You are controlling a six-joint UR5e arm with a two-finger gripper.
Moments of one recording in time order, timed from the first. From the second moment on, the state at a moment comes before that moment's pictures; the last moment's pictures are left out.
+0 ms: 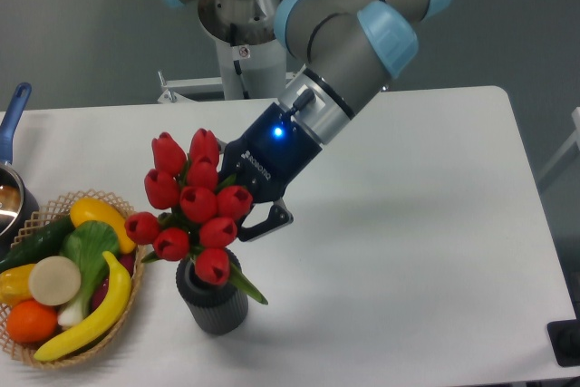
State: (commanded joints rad) arm 2.50 -1.82 -1.55 -0.84 0.45 0.90
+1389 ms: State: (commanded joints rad) arm 2.73 -1.73 -1.55 -0.85 0.60 0.86
